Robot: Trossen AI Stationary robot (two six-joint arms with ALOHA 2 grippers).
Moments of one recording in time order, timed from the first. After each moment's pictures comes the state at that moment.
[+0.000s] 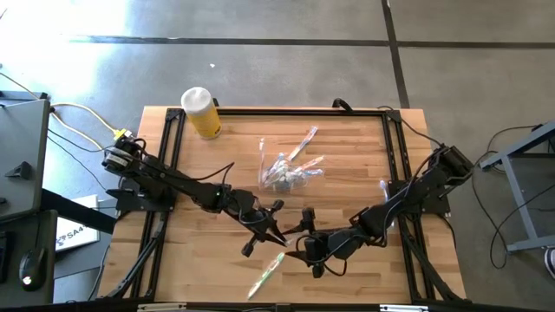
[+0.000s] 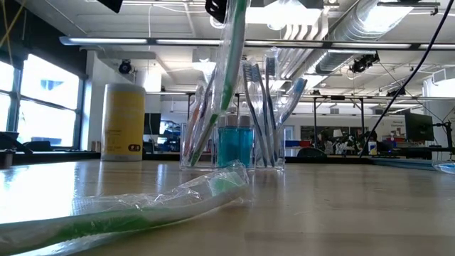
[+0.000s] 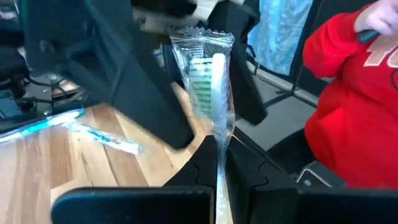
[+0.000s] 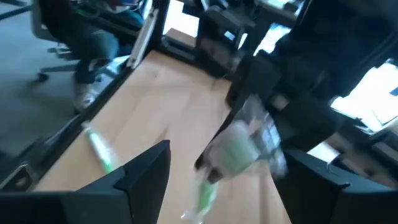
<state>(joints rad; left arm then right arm) -0.31 1.62 0.97 0.46 0.25 0.08 0.59 1.63 1.13 0.10 0.49 -0.13</state>
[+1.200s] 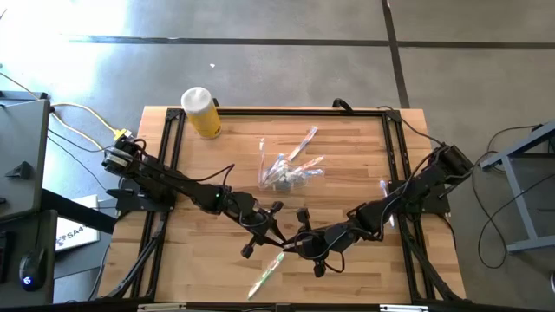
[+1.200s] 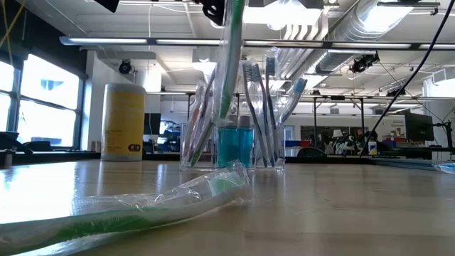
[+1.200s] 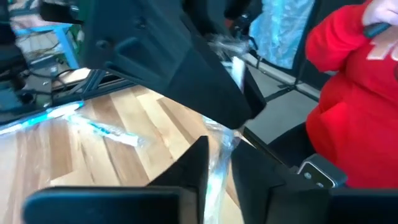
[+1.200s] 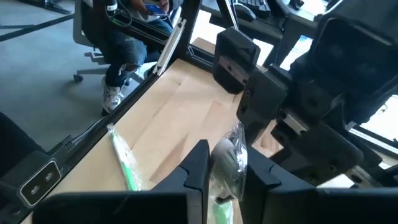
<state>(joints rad) -0.31 1.62 0.97 0.44 0.21 0.08 0.55 1.63 1.13 0.12 0.31 -0.17</state>
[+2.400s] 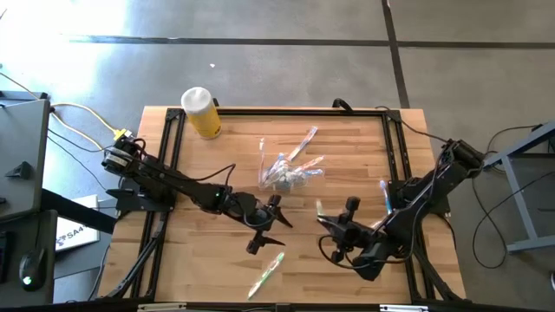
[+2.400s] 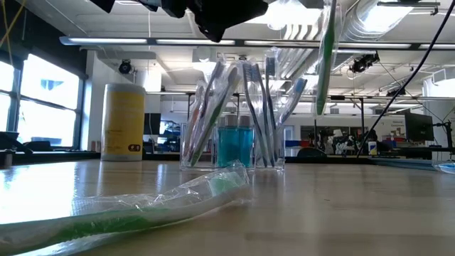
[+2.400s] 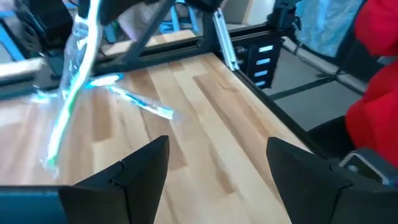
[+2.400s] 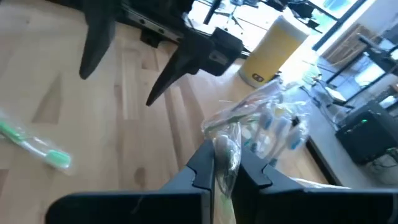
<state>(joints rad) -0.31 1.61 0.97 0.36 0.06 0.06 0.78 1.50 1.13 -0.54 1.08 0.39</state>
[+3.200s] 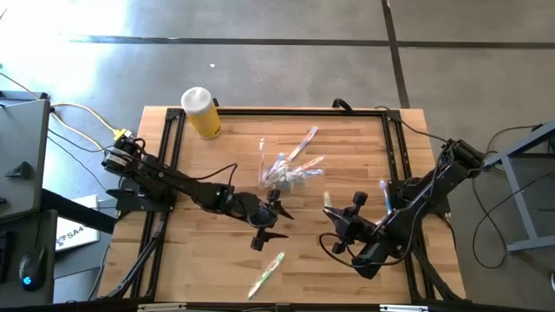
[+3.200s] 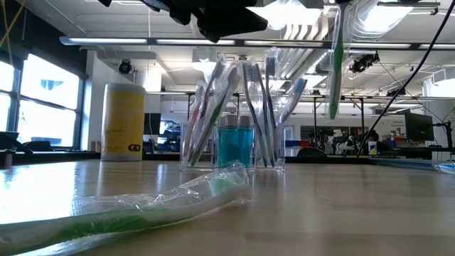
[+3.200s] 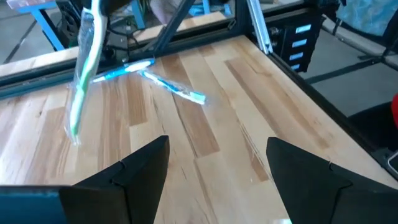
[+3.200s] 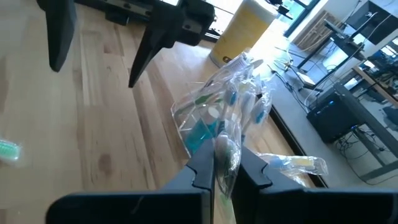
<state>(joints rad) -0.31 1.61 1.01 0.26 -0.06 0.10 0.78 1.50 1.13 -0.76 1.16 0.61</state>
